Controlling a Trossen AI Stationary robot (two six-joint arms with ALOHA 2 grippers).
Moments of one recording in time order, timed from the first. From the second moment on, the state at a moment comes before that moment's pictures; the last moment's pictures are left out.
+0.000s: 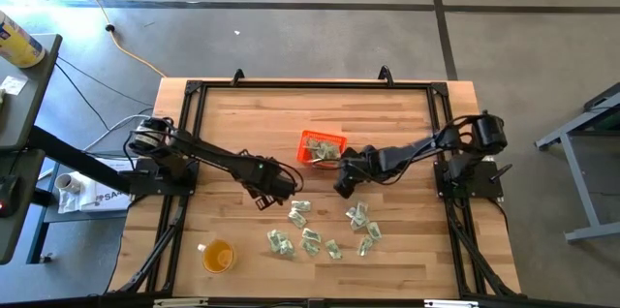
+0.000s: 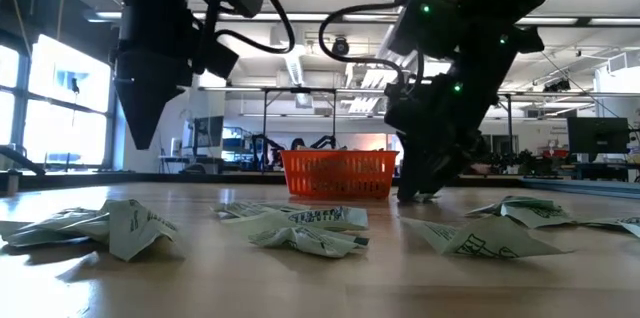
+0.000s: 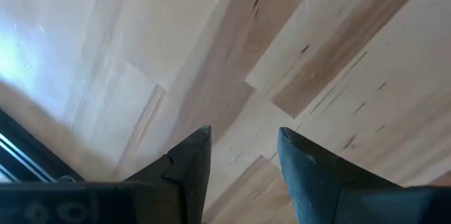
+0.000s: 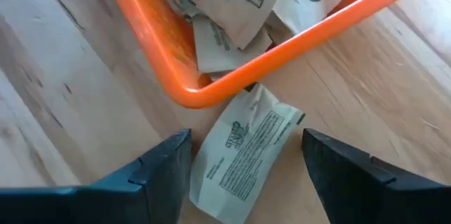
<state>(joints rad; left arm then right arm) -0.21 1.74 1.20 -1.21 -0.25 -0.82 0.05 1.76 0.84 -0.26 0.30 0.72</state>
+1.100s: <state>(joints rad) -0.10 1.40 1.20 -1.15 -0.34 -0.82 -0.07 1.36 0.83 -0.16 0.22 0.73</state>
